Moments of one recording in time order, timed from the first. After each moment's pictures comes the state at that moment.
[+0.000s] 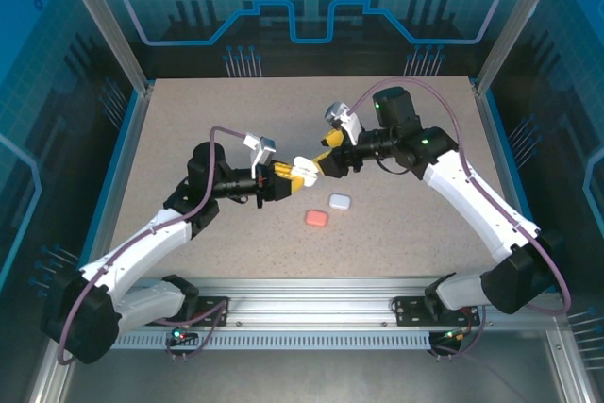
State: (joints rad) left arm -0.45 1.09 0.70 0.25 0.88 -0.31; right arm 0.49 1.38 1.35 -0.63 -0.70 -0.24
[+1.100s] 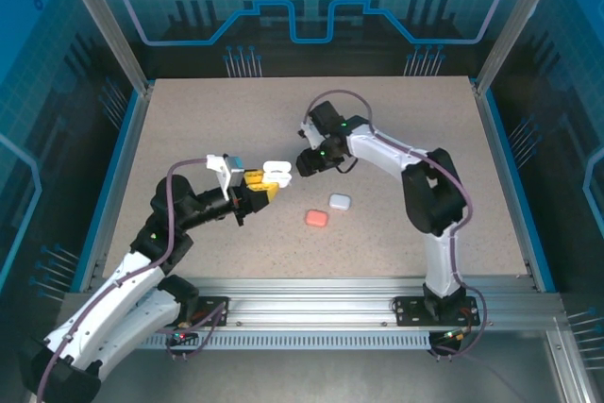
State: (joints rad) left arm -0.45 0.69 0.56 0.11 0.62 -0.21; right arm 0.58 2.08 1.66 -0.75 -0.21 0.13
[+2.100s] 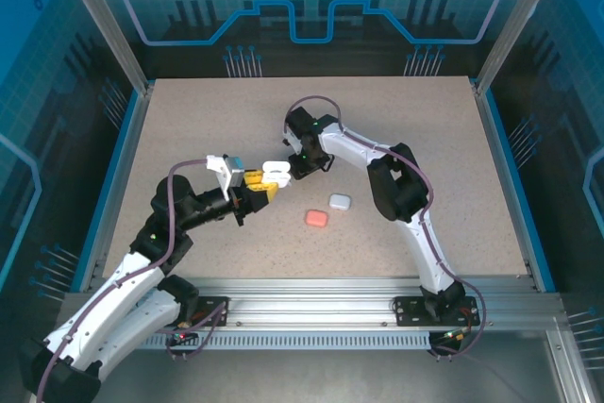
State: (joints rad) left arm -0.45 0.68 0.56 0.10 0.60 -0.19; right arm 0.63 2.36 1.95 -0.91 -0.07 0.06
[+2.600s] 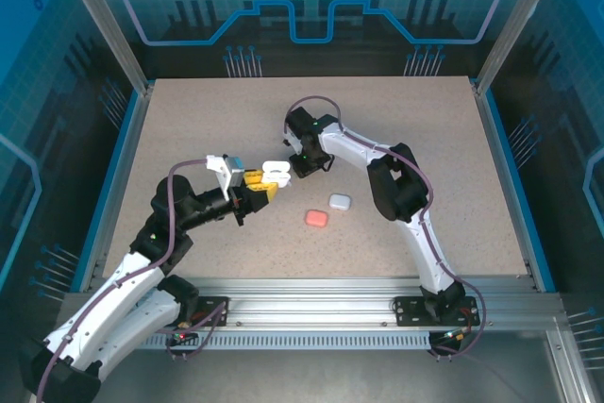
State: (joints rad) left arm -0.45 0.68 0.56 0.10 0.60 -0.19; right arm 0.63 2.36 1.96 -0.92 -0.05 0.04
